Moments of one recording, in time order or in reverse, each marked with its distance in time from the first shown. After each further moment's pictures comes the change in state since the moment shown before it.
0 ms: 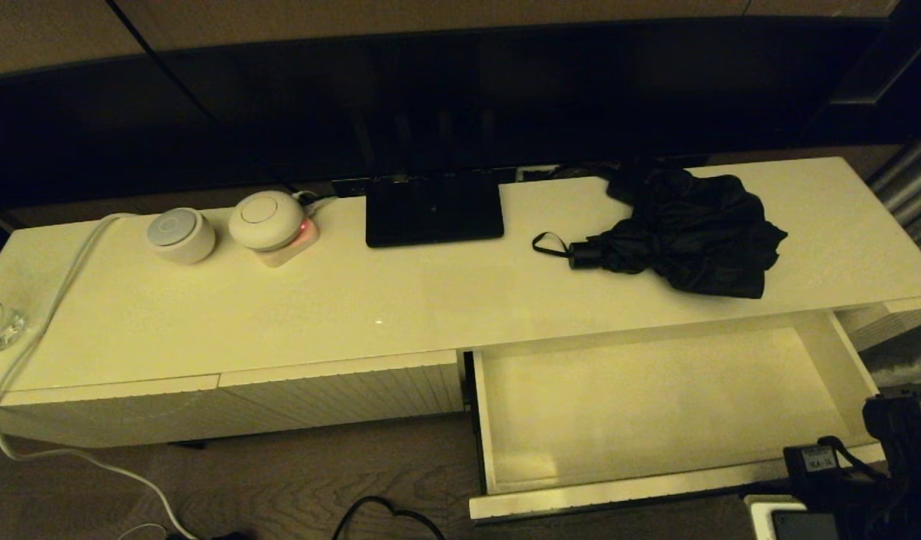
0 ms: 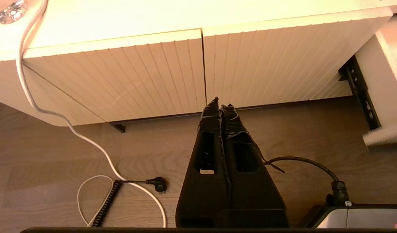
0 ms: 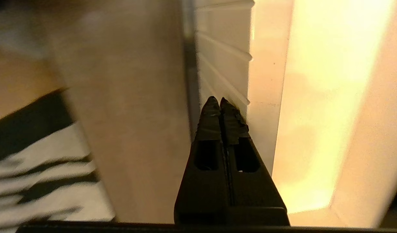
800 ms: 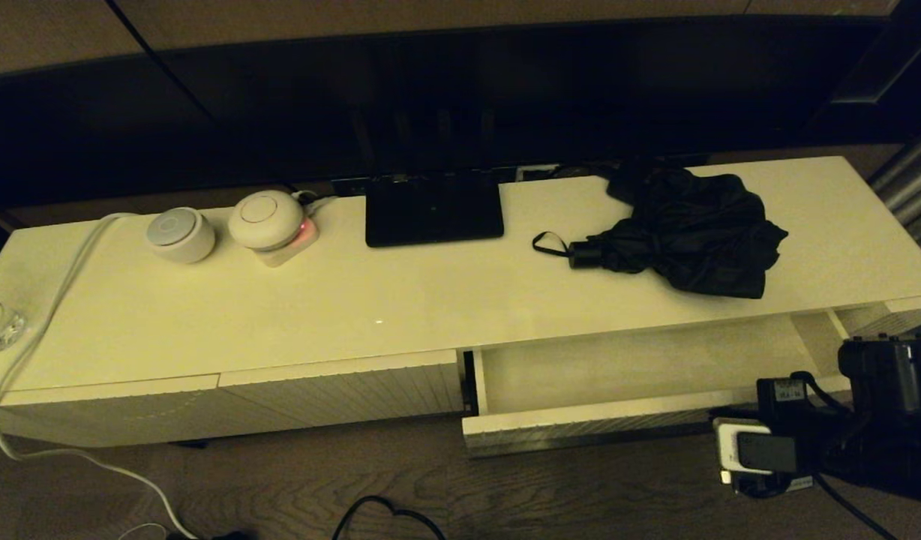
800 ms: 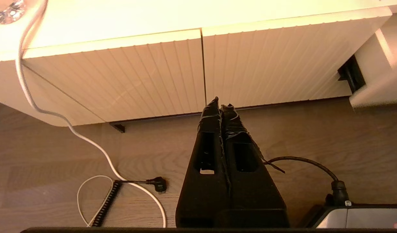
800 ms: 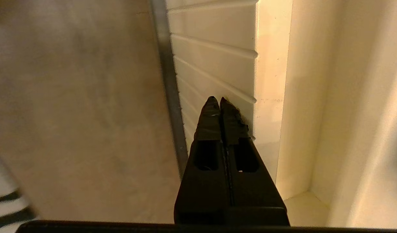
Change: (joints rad) left arm 0.000 0.000 0.000 0.000 0.000 0.000; right arm -0.008 0.108 -0.150 -0.159 0.002 0.017
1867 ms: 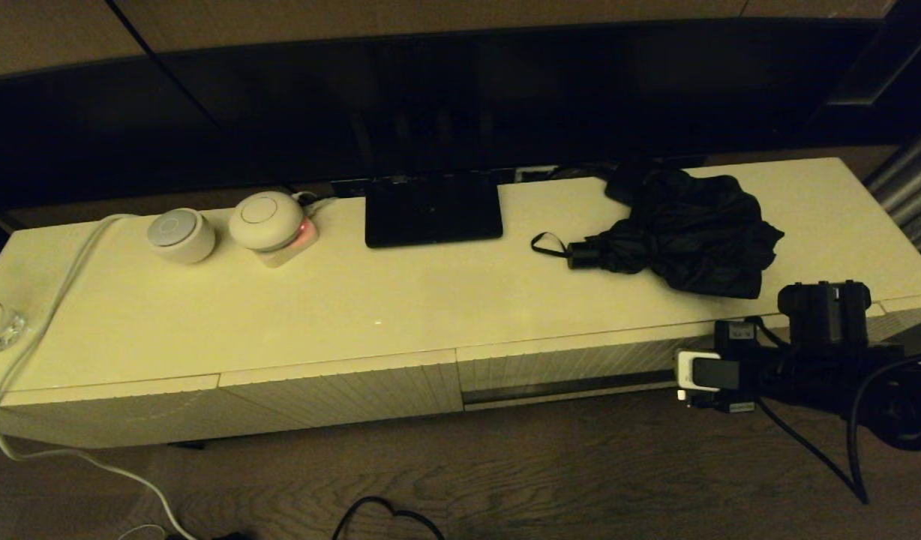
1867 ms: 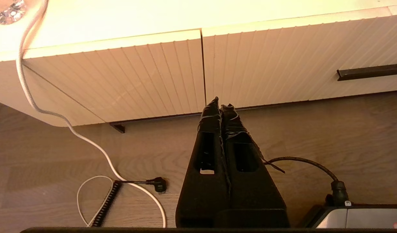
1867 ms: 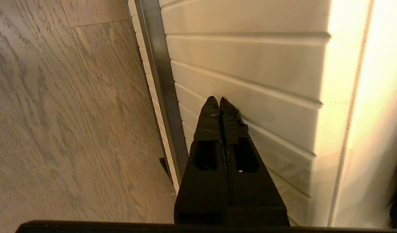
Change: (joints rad) left arm 0.001 0.000 0.000 0.000 0.000 0.000; right arm -0.031 0.251 -0.315 -0.043 0.063 0.017
